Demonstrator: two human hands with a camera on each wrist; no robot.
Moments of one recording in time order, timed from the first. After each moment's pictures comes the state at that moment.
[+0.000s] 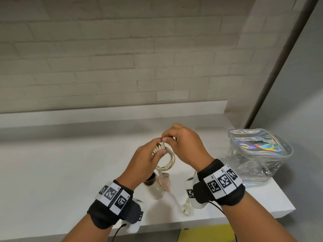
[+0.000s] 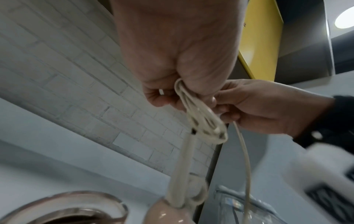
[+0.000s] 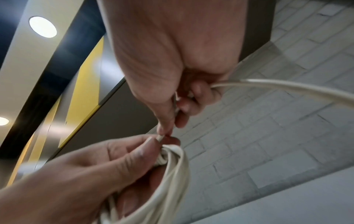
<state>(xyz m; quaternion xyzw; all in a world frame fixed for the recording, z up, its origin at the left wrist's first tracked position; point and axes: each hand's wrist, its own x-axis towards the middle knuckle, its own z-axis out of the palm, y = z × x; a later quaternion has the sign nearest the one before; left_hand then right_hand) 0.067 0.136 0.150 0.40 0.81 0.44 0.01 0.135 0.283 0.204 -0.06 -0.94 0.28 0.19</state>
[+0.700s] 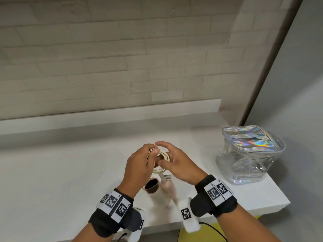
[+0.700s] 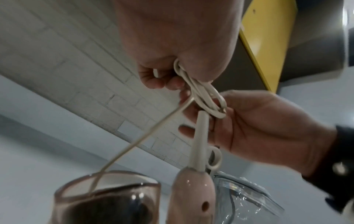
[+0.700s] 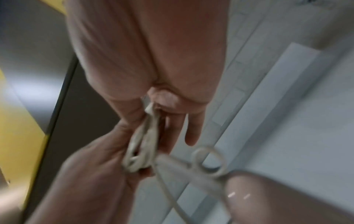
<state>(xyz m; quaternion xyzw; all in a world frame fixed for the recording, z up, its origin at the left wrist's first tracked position) 0.073 0.141 0.132 0.35 0.83 0.42 -0.06 0.152 0.279 0.147 -0.05 -0.76 0.64 0.05</state>
